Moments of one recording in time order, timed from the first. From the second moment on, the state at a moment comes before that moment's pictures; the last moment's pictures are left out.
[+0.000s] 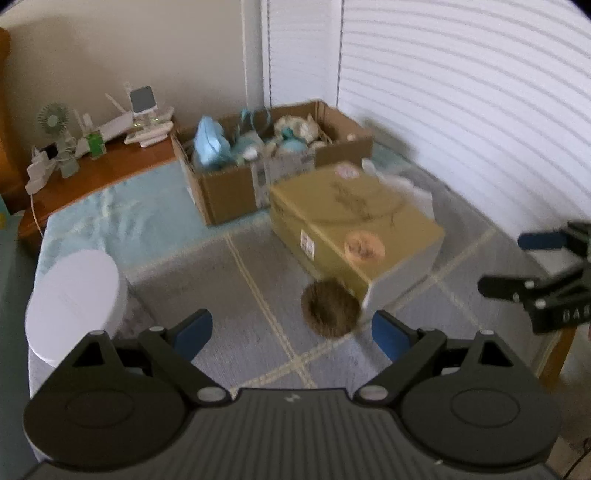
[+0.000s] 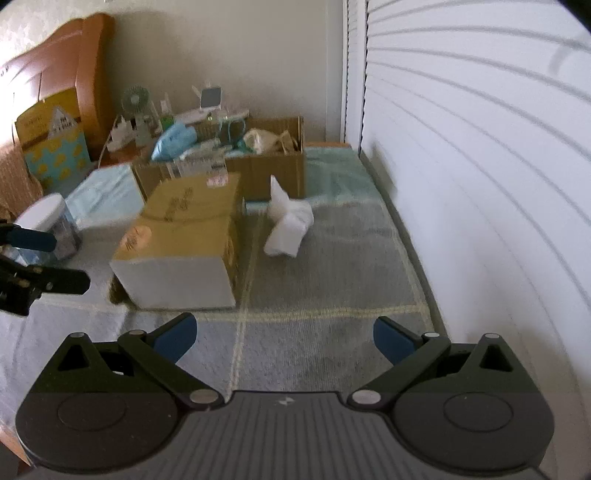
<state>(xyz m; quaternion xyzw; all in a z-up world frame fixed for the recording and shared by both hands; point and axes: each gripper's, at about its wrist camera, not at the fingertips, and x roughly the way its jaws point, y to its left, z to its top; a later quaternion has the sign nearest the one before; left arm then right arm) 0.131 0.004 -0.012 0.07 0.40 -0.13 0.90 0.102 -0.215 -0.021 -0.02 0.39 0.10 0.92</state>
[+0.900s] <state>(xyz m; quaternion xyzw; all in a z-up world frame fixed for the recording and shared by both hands) 0.160 0.000 -0.048 0.11 0.39 -0.27 0.87 0.105 -0.190 -0.055 -0.08 0.41 0.16 0.90</state>
